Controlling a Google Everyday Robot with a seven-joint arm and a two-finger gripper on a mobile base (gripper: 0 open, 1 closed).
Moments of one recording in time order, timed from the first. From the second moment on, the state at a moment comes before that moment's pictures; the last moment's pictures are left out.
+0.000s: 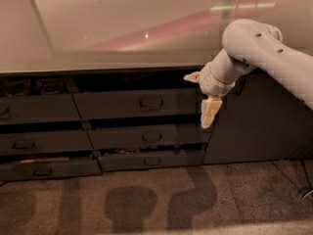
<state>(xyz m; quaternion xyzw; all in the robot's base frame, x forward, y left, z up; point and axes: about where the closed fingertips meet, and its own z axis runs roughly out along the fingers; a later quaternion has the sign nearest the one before) 0.623 -0.141 0.759 -0.78 0.59 0.01 0.21</state>
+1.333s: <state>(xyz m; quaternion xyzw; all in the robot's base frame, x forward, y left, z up) 0.613 -0.138 0.757 -0.80 0.49 0.01 0.35</state>
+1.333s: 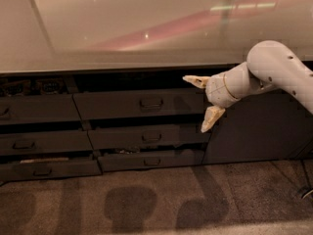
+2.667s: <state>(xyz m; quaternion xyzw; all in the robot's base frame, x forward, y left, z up) 0.697 -0.172 0.689 -0.75 0.56 0.11 0.34</state>
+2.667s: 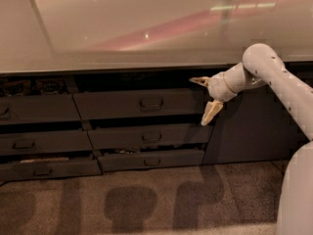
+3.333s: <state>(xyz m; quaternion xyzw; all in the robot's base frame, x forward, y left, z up) 0.709 -0.163 0.686 -0.76 0.56 0.09 0.32</state>
